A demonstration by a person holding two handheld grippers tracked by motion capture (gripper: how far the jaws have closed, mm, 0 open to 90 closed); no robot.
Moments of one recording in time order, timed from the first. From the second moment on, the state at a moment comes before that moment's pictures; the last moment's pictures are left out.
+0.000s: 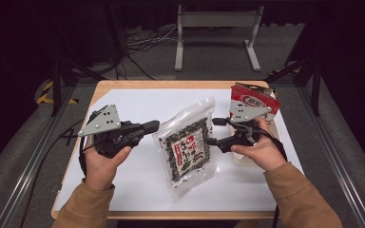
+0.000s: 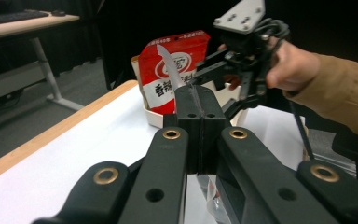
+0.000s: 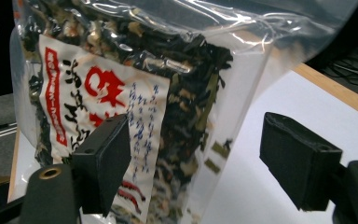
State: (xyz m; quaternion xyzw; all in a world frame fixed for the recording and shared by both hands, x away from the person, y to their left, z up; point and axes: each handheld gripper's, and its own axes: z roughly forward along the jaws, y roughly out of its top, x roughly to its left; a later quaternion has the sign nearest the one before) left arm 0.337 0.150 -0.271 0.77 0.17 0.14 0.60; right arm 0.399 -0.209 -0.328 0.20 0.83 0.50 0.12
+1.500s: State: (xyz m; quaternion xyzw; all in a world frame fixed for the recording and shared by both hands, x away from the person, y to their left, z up) left arm 0.343 0.166 -0.275 0.74 0.19 0.14 0.64; right arm 0.385 -0.193 -0.313 0.06 0.87 0.49 0.03
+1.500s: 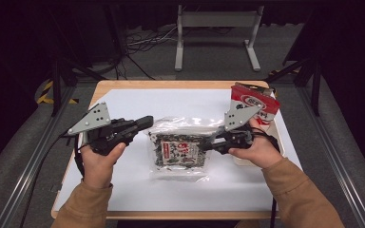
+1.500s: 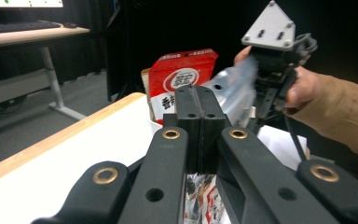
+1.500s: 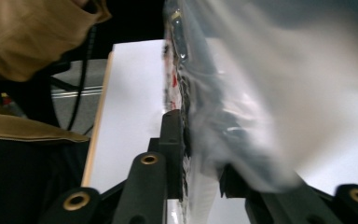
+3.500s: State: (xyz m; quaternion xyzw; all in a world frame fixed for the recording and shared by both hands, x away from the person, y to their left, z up) left arm 0.397 0.211 -0.384 0.80 0.31 0.17 0.49; right arm 0.357 -0.305 -0.221 0.22 0.81 0.53 0.13
